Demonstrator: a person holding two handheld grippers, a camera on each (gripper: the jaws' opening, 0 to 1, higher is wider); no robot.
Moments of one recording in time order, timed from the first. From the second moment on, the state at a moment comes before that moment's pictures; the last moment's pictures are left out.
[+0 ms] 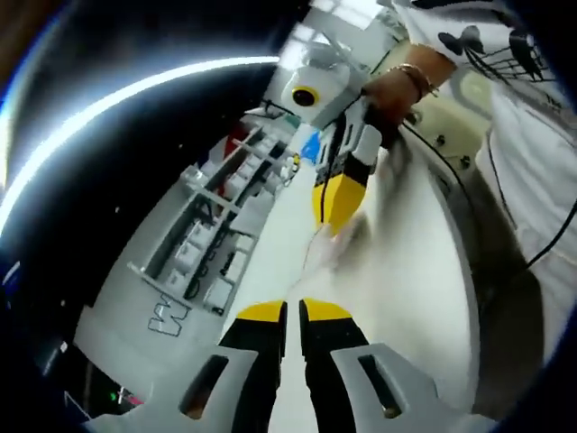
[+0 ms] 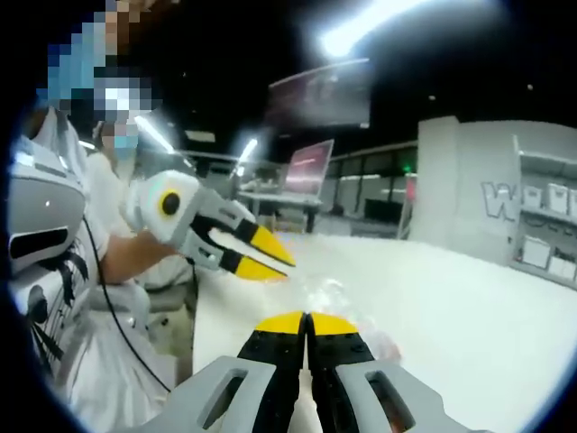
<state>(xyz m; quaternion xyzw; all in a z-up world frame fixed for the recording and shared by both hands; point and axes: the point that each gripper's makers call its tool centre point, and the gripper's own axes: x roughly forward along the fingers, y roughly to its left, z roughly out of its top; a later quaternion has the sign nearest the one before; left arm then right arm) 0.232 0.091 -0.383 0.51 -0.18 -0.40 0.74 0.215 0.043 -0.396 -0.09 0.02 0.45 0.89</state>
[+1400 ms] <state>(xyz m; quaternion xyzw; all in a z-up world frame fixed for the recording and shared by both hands) 0.229 0.090 -0.372 0.66 -0.24 -0.33 0.62 0.207 0.051 -0.401 -0.09 0.04 0.47 0.88</state>
